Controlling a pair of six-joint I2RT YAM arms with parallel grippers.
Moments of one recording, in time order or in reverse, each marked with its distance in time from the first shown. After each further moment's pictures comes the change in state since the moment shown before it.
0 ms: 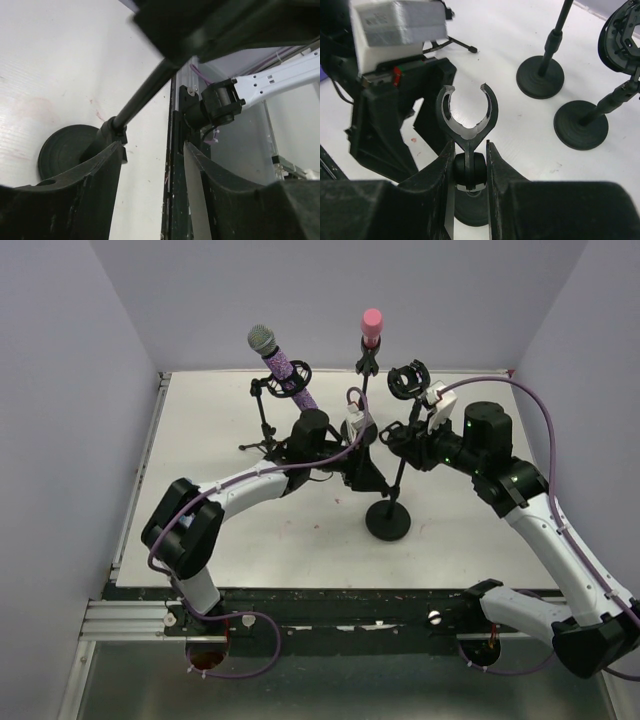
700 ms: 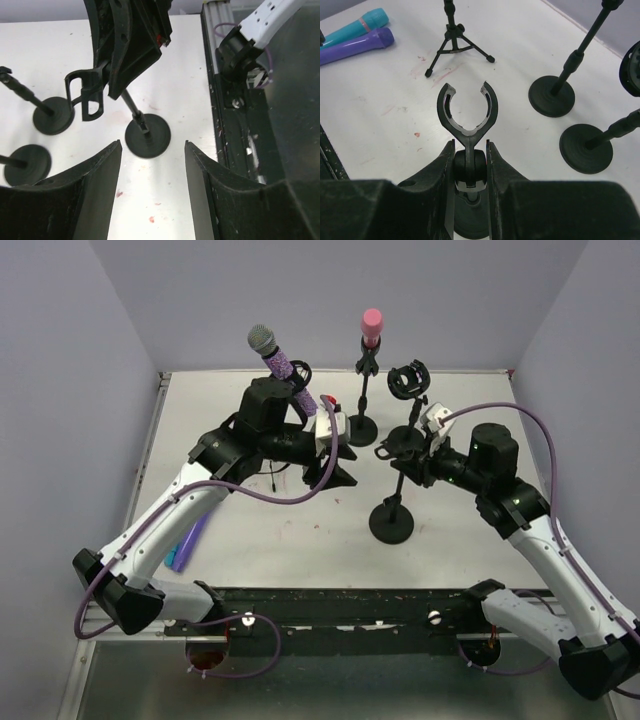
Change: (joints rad) left arm 0.005 -0.380 0.364 -0.933 -0.055 0.850; right arm 0.000 -0.107 -0.162 0.107 -0.116 -0.118
